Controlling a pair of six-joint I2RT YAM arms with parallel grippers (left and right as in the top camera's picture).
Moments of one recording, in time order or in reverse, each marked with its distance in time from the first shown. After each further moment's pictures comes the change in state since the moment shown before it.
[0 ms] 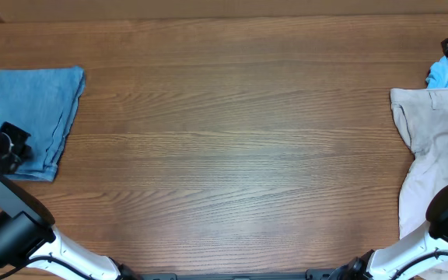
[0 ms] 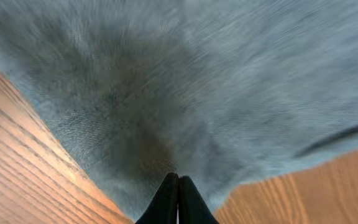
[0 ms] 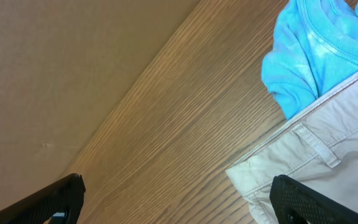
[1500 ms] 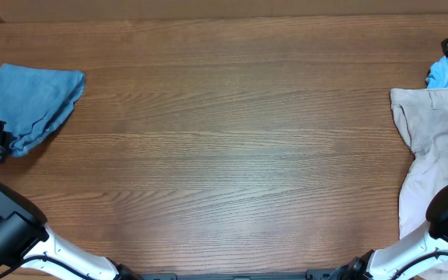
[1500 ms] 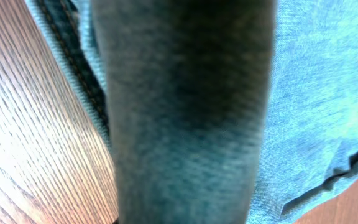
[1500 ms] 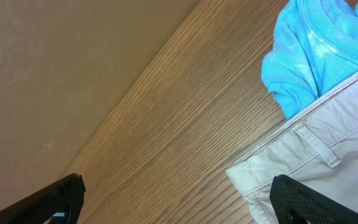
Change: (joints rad) left arm 0.066 0.040 0.111 0.056 0.122 -0.238; right arm 0.000 0.000 0.000 0.001 0.000 0.000
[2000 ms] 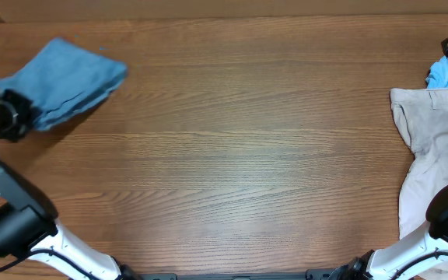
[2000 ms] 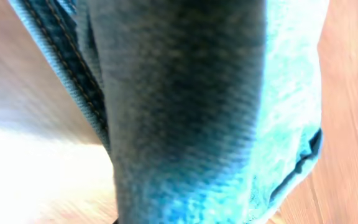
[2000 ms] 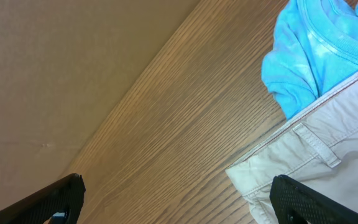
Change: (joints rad) left arm -0.138 0.000 0.024 0.049 0.126 0.118; right arm 0.000 0.000 0.000 0.000 0.000 0.000
